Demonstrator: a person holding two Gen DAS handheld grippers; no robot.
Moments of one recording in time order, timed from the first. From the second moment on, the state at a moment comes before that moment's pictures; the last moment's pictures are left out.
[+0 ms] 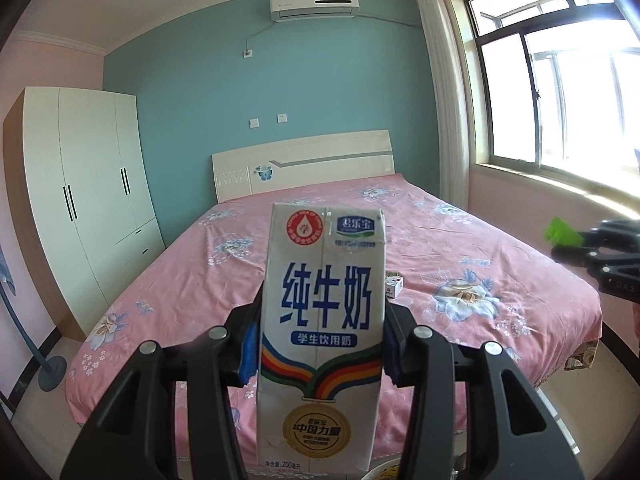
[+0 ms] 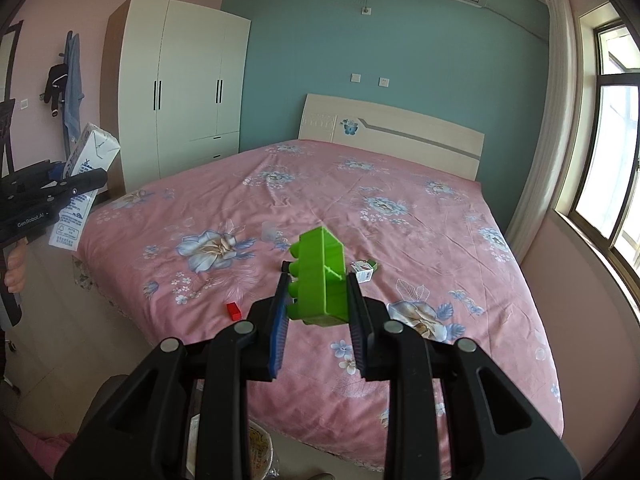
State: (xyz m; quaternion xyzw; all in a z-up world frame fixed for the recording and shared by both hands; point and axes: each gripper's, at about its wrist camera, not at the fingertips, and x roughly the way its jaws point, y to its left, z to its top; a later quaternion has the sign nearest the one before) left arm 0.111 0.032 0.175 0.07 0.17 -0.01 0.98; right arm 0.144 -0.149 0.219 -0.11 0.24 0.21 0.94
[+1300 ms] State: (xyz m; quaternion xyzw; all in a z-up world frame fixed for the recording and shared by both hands) left arm 0.108 0.007 -0.032 0.08 0.39 -0.09 0.91; right arm 0.119 -0.122 0.011 -0.07 0.43 0.28 0.85
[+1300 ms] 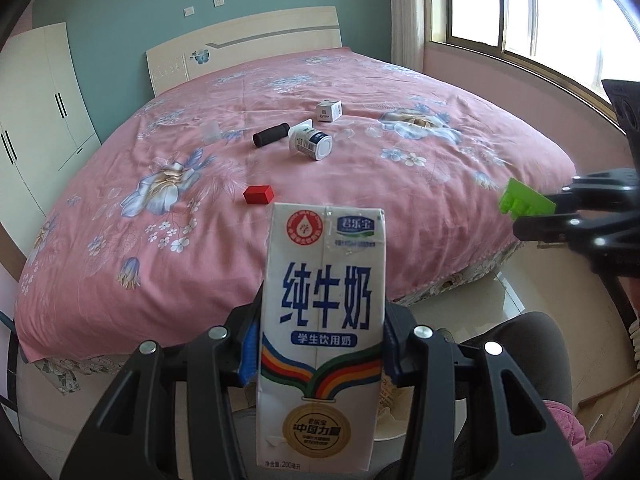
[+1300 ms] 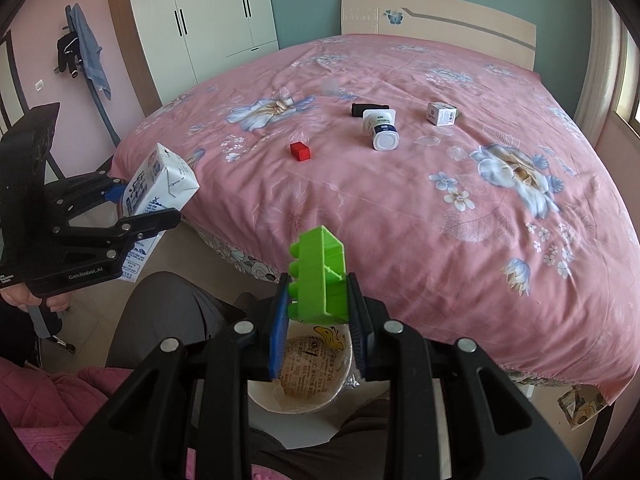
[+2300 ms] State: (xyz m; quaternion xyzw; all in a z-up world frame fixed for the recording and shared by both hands) left arm 0.153 0.001 -0.219 0.01 0.61 -0.10 0.79; right arm 0.137 -0.066 -0.207 -0.02 0.62 0.29 0.73
